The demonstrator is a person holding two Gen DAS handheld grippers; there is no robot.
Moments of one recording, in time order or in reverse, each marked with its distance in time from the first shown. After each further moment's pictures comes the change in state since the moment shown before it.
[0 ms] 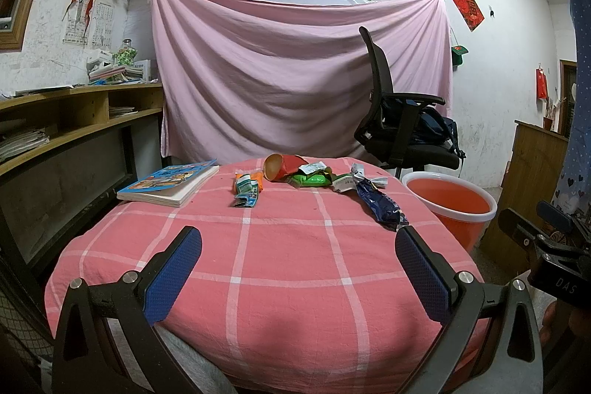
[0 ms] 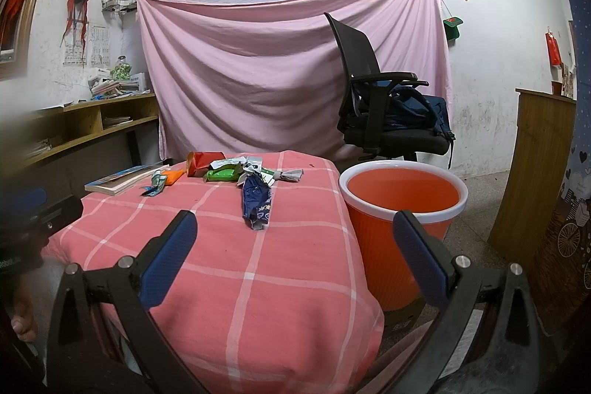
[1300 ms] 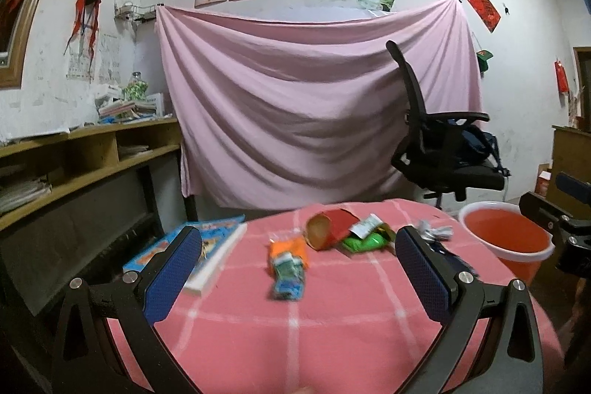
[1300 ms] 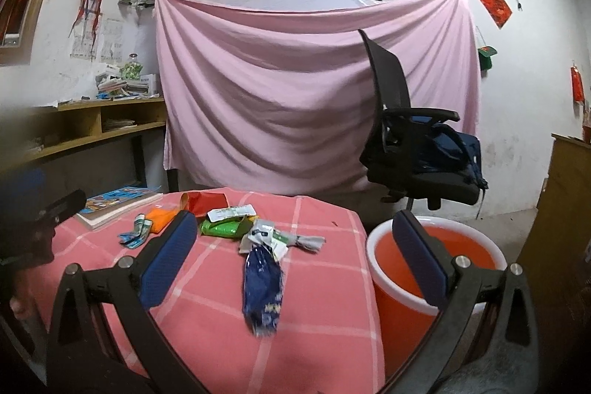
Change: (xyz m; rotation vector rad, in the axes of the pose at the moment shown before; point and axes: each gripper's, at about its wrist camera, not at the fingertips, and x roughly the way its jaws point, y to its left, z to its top) left arm 0.111 0.039 0.050 0.077 -0.101 0.117; right arm 0.098 0.025 0.074 -0.105 -0.045 0.059
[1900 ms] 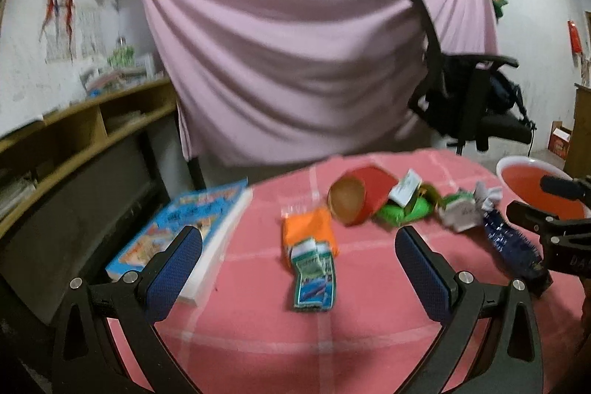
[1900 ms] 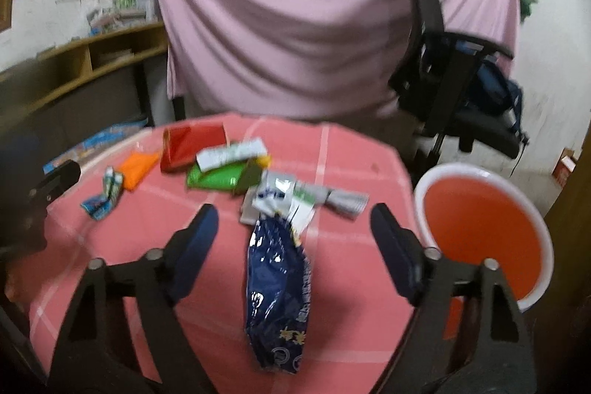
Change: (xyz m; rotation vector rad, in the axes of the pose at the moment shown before) left arm 0.107 0.012 -0.015 0.049 0.262 0.021; right arm 0.114 0.010 -0.015 -0.007 0.377 0.076
